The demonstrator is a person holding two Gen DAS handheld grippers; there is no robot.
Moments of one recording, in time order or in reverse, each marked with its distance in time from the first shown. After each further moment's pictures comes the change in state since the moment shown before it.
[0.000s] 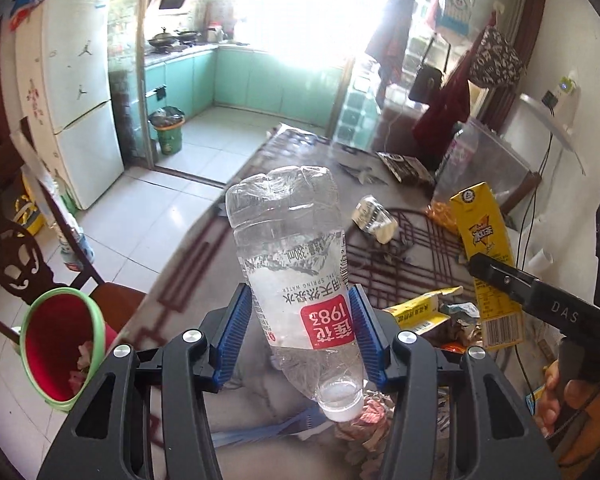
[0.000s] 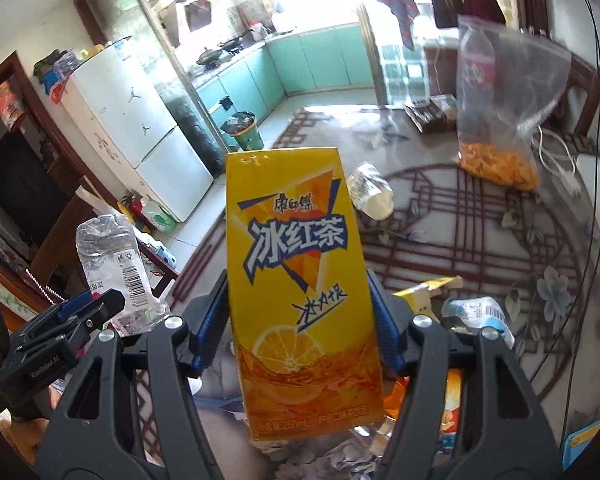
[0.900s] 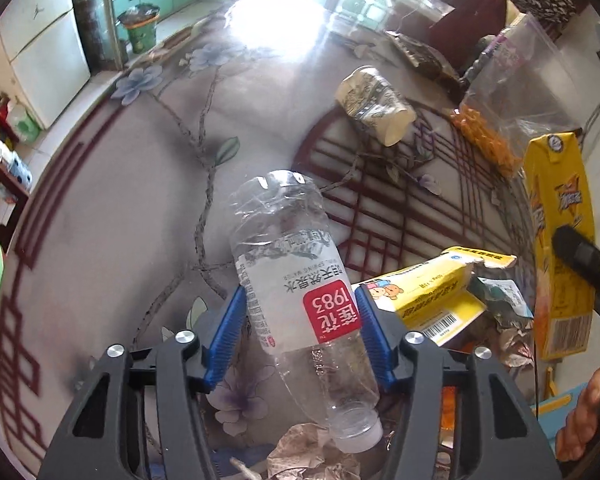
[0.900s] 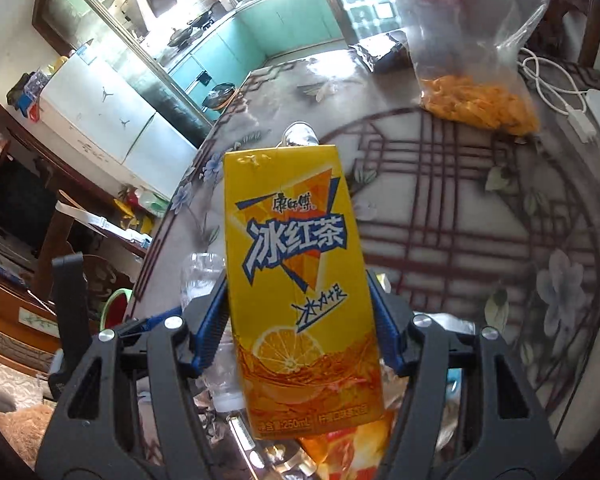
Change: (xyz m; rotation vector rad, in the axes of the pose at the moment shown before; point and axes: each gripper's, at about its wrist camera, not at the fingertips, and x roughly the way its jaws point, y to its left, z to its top) left arm 0.195 -0.067 -0.023 -0.049 0.398 -0.059; right arm 0.061 -0.115 0.014 0.141 0.162 0.033
